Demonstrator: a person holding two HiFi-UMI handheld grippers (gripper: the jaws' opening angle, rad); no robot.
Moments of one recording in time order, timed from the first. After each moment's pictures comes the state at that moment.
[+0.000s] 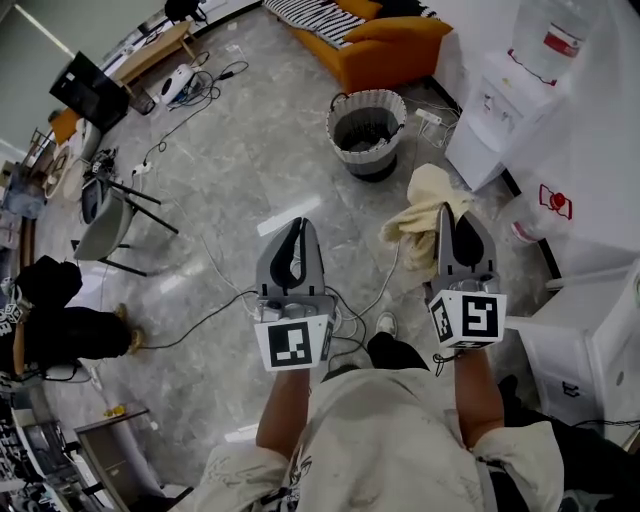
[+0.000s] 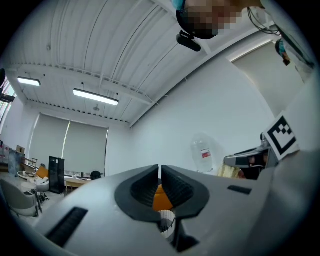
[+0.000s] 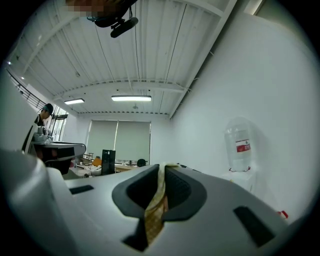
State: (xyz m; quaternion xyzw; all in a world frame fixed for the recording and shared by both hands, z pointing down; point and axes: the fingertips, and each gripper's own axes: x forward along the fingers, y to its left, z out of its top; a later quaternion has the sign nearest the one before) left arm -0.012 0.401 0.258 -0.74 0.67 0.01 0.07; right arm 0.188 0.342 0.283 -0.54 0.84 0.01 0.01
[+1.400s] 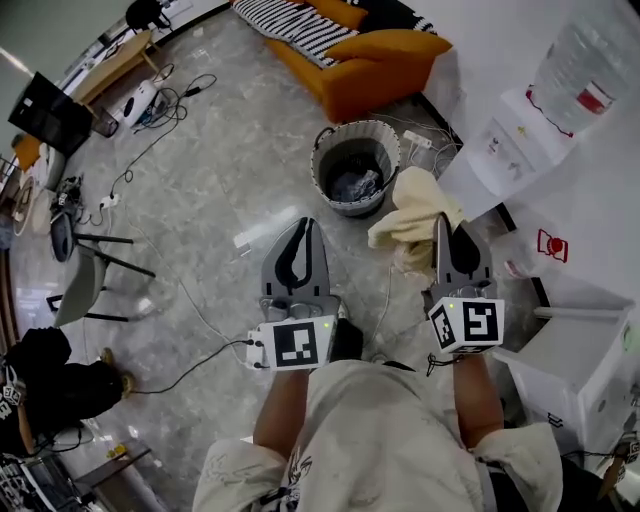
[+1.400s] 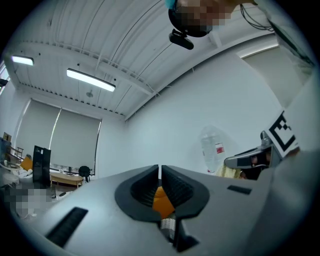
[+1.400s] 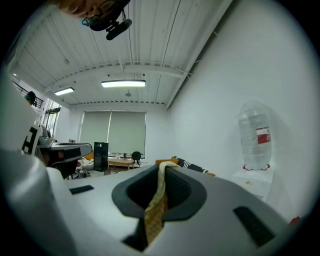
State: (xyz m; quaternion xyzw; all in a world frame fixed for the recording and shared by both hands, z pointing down) left arm -0.080 0.094 0.290 -0.77 0.64 0.01 0.04; right arm 0.117 0.059 0.316 -0.55 0.83 -0.02 -0.03
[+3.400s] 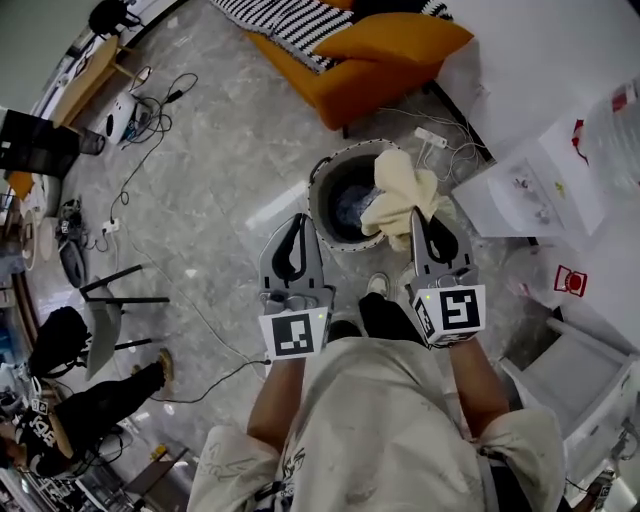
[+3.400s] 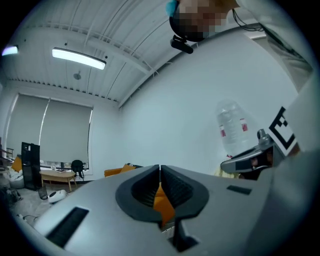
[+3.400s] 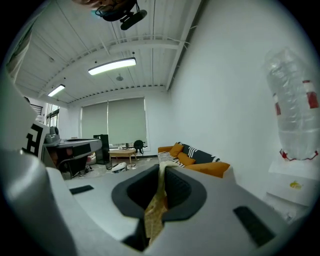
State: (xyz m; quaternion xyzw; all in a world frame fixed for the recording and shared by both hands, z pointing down) left arm -0.078 -0.264 0.367 -0.77 0.63 -0.05 0.01; right arm 0.091 -0.286 0.409 -0.51 0.85 -0.08 -0.09
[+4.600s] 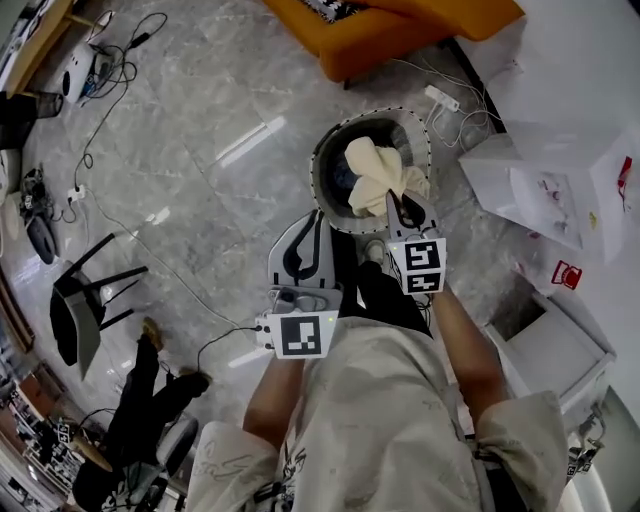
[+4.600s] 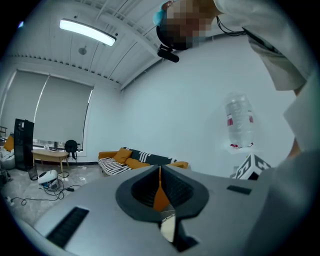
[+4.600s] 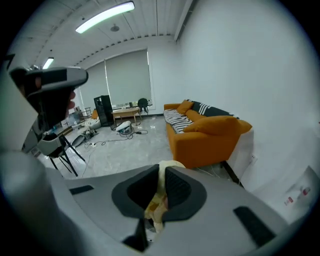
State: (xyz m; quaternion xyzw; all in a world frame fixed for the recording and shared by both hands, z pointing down) left arm -0.152 -0.353 0.494 -0.80 0.60 -0.07 -0.07; right arm -0.025 -0.382 0.653 -0.45 0.82 -0.19 -0.30
